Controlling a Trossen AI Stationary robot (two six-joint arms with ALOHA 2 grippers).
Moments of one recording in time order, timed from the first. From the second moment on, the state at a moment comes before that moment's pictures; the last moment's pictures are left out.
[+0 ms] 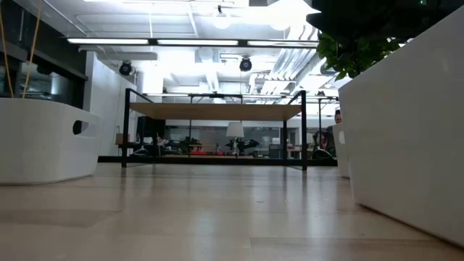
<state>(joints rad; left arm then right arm) -0.77 1.38 1.09 -0.66 -0.22 -0.57 0.27 1.13 0.30 0.94 0.26 0.05</state>
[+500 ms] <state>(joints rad) -0.97 1.39 1.09 -1.00 -0.23 -1.15 0.27 1.13 0.30 0.92 0.26 0.09</state>
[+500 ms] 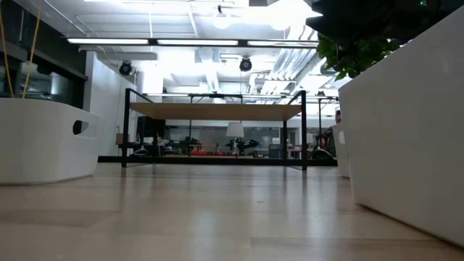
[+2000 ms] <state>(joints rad) -1.03 1.61 0.91 -1.20 0.06 -1.25 0.27 1.13 0.30 0.88 0.26 0.11</state>
